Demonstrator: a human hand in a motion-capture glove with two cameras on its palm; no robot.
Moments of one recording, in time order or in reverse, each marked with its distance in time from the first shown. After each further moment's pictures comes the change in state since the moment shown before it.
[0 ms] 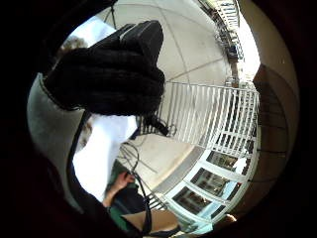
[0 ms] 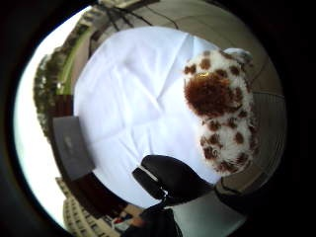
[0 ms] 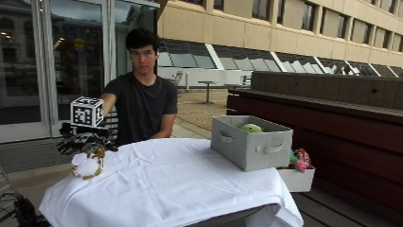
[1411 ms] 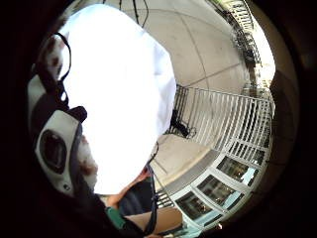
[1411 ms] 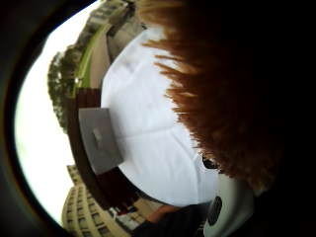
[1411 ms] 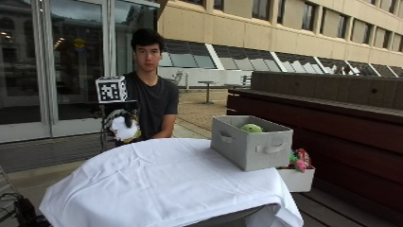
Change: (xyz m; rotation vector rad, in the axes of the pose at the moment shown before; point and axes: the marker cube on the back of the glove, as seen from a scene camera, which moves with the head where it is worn) arm -0.090 0.017 -0.080 -0.004 -0.199 -0.134
